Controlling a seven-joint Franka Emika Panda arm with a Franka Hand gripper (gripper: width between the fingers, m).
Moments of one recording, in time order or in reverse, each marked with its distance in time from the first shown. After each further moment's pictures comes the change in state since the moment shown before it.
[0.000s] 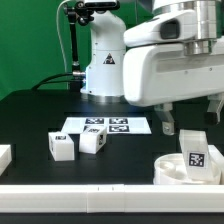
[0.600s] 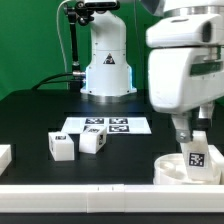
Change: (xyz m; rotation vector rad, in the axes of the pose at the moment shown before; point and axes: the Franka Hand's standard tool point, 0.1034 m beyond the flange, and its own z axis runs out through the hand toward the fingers) arm 0.008 0.007 0.009 -0.032 -0.028 -0.430
